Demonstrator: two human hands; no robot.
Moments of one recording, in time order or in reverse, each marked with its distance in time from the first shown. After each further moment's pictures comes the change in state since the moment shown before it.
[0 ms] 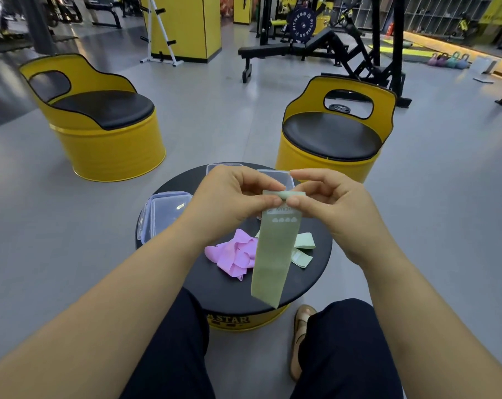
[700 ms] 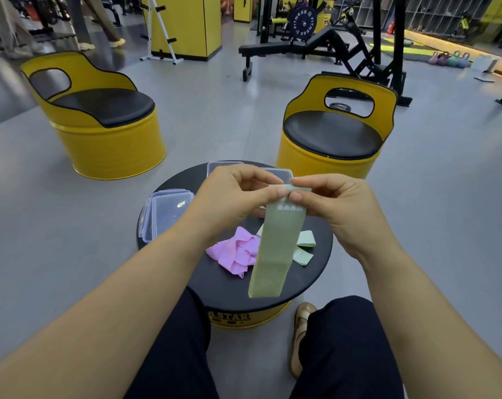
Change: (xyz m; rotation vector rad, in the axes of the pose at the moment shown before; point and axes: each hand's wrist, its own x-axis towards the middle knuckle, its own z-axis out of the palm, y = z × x) left_hand -0.003 -0.004 0.002 -0.116 0.032 -0.090; right_hand 0.002 0.001 0.004 0.141 0.029 0.013
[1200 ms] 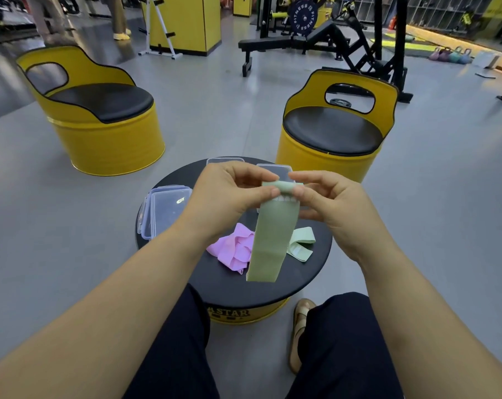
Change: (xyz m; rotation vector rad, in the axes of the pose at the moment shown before) left_hand 0.002 -0.007 0.001 -0.028 0.098 0.041; right_hand -0.003 0.006 0.000 -0.026 -0.032 0.100
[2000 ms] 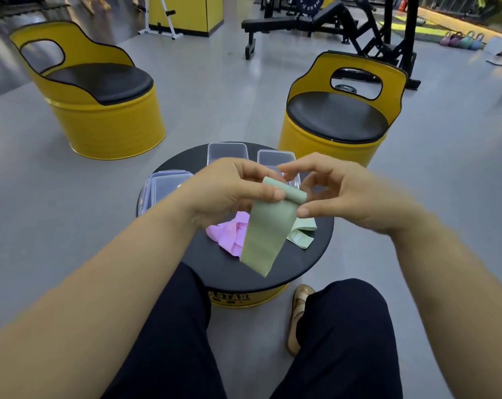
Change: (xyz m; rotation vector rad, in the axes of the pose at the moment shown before) left_hand 0.004 -0.006 -0.013 -0.117 -0.363 -0.244; right_hand 0.012 -0.011 -0.024 -0.391 -0.502 -0.065
